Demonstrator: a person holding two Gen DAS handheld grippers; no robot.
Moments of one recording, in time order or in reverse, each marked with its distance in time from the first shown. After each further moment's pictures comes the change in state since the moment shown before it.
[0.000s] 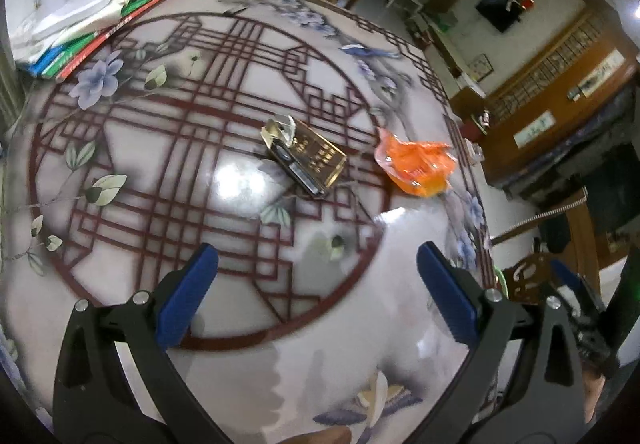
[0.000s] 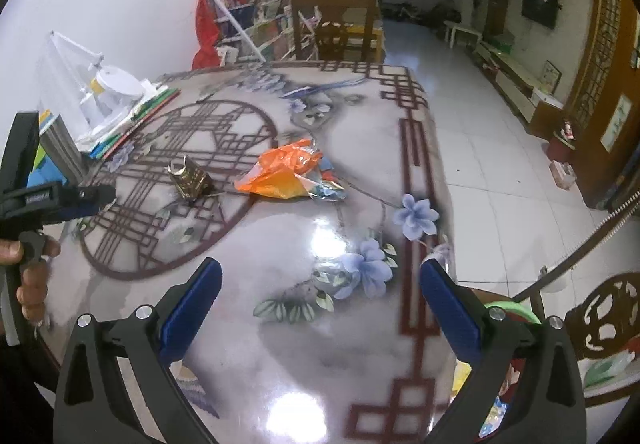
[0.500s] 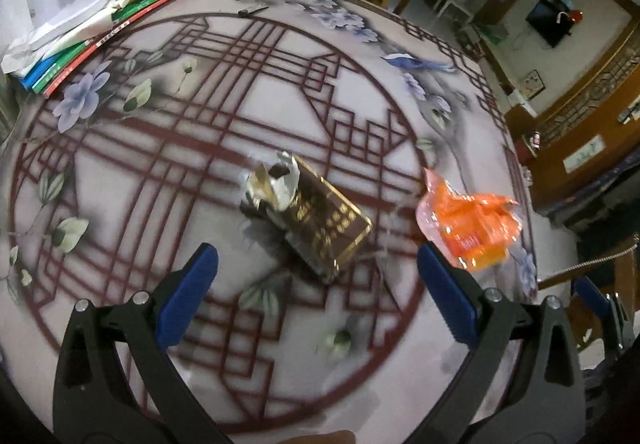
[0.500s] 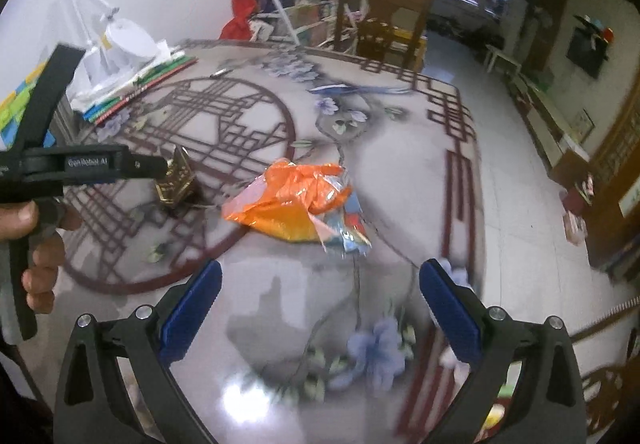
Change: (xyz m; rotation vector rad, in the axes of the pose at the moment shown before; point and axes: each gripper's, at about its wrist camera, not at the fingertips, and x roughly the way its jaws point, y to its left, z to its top) left arm 0.074 -0.021 0.043 -0.062 -0.040 0.196; right arm 0.086 0.013 0.045 -0.214 0.022 0.030
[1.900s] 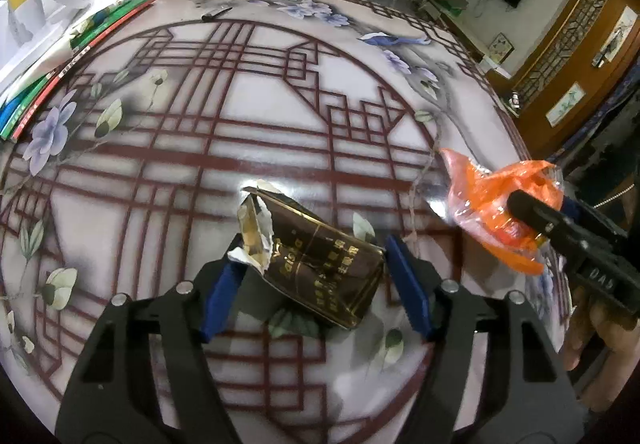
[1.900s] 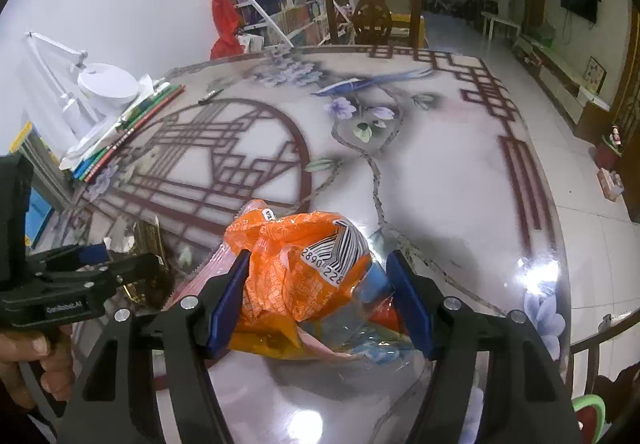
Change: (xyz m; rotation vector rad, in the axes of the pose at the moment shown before) left arm 0.016 0.017 -0.011 0.195 -0.008 -0.065; right arm 0.064 -0.002 0.028 0.205 -0.025 0.114
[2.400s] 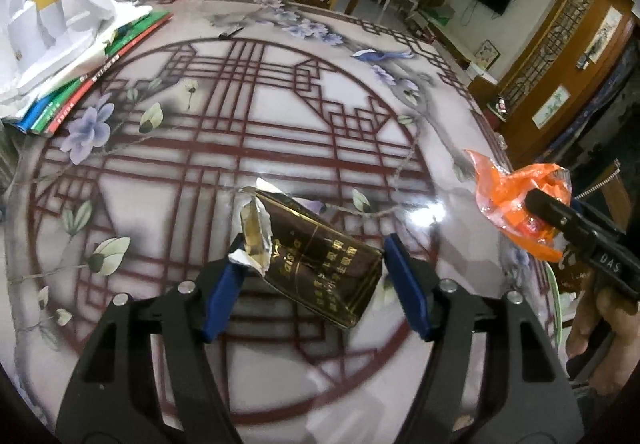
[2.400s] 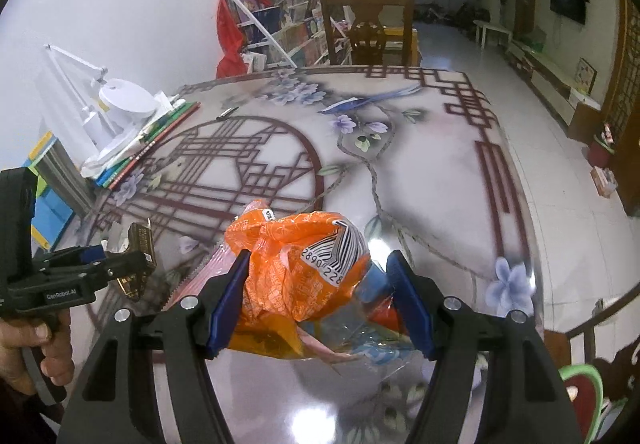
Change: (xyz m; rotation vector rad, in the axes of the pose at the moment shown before) left arm -0.058 0.012 -0.019 0.030 -0.042 -0.035; right arm -0.063 0.013 -0.019 0.028 -0.051 -0.005
